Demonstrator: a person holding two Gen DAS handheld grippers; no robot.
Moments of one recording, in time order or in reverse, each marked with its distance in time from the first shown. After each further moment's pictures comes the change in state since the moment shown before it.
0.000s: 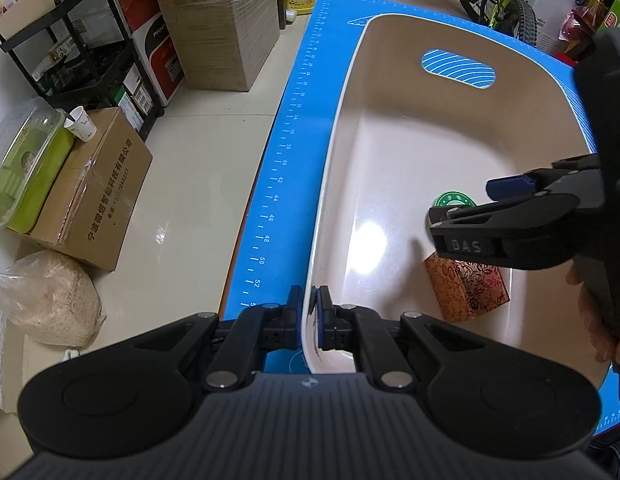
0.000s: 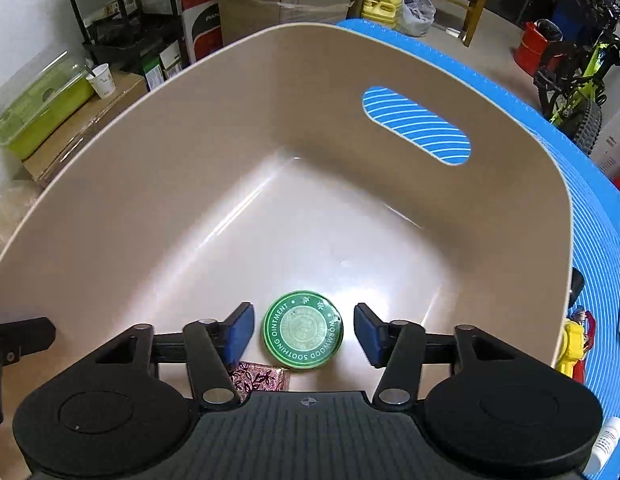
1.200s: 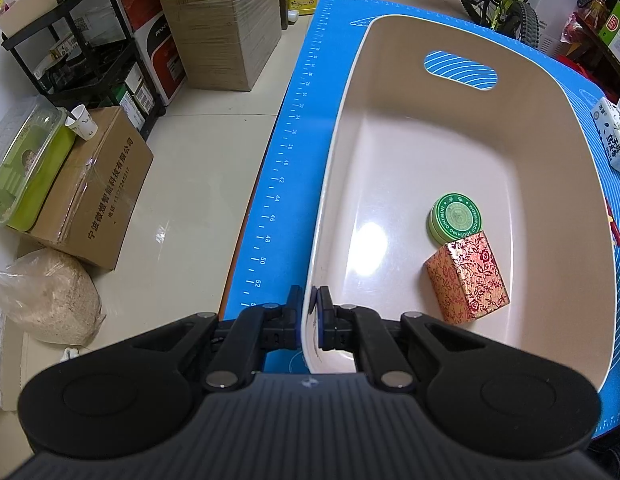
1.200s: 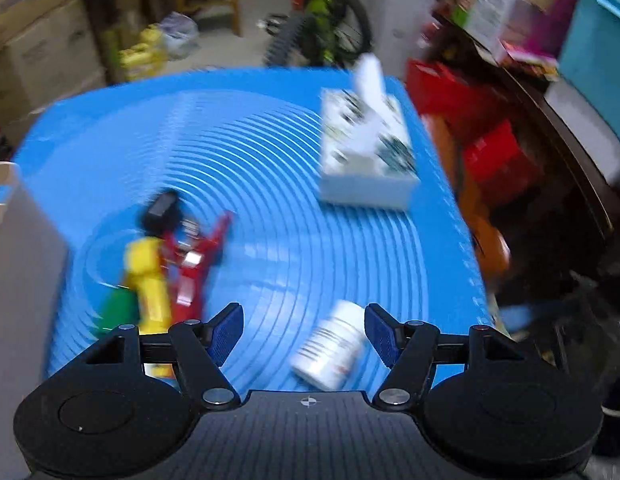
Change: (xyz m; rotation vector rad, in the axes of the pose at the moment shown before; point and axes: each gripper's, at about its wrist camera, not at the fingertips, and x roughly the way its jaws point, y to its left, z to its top) left arm -0.001 0.003 0.002 -0.008 0.001 0.002; right arm -0.054 -0.296 -0.145 0.565 -0.035 -0.269
